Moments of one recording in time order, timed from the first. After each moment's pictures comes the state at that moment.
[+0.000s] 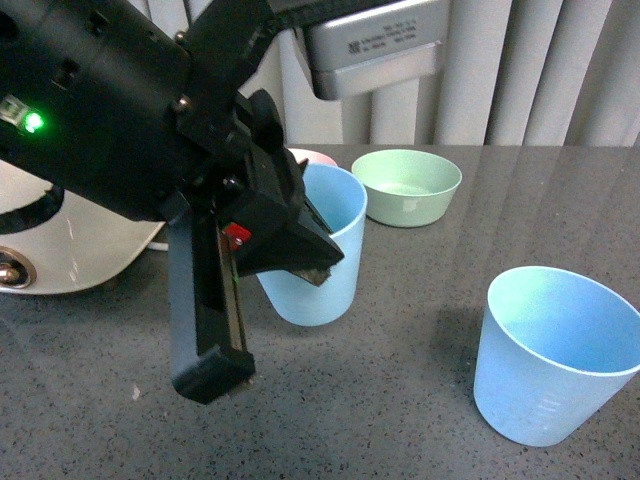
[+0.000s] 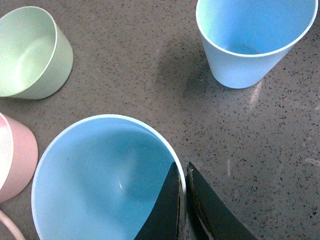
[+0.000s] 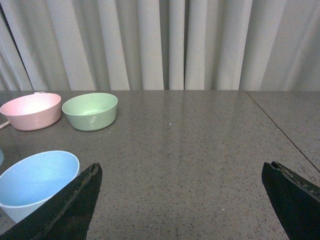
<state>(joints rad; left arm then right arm) -0.48 1.55 1.07 -0.38 0.36 0.80 0.00 0.00 0.01 0.00 0.00 0.01</state>
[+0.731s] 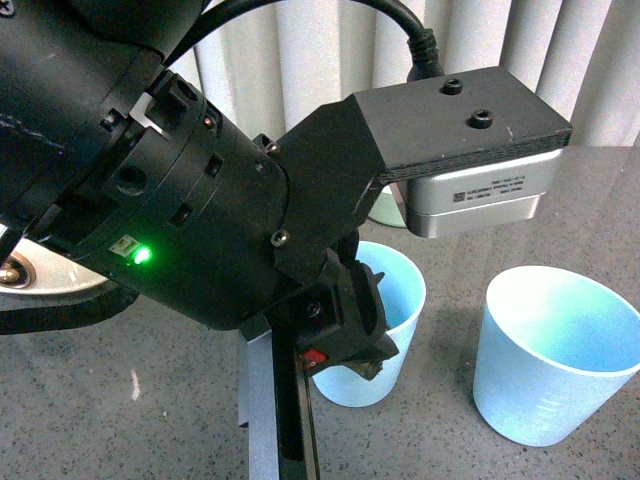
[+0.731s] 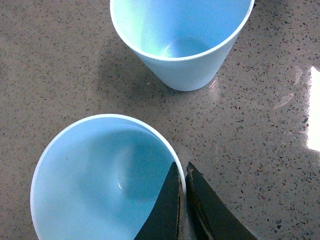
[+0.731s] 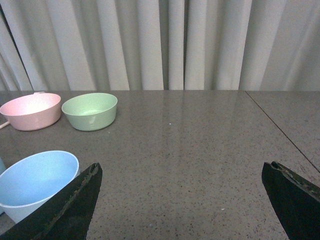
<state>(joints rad) -0.57 1.62 1.05 -0.39 0.36 0.82 0.00 0.00 0.01 0.00 0.00 0.01</state>
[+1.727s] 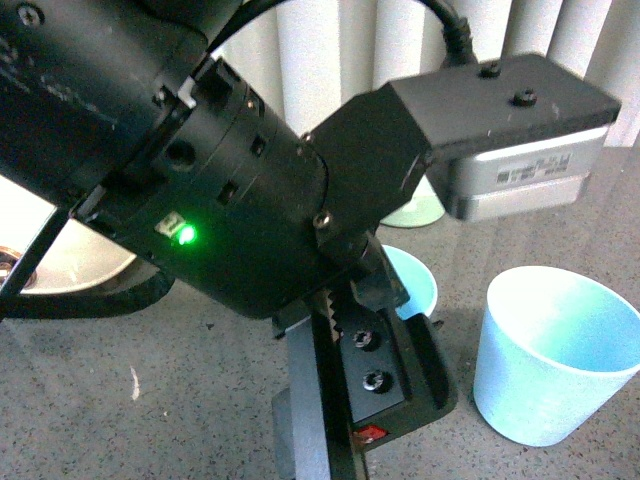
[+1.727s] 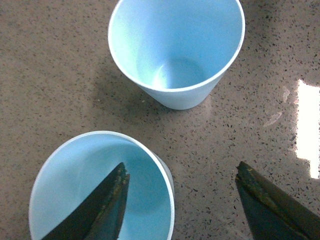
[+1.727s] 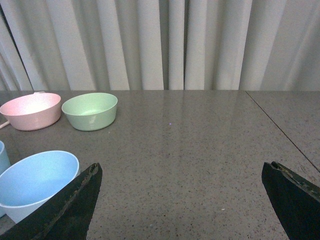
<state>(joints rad) -0.59 1.65 1.10 -0.42 0.39 0.79 0.00 0.00 0.01 0.00 0.00 0.01</state>
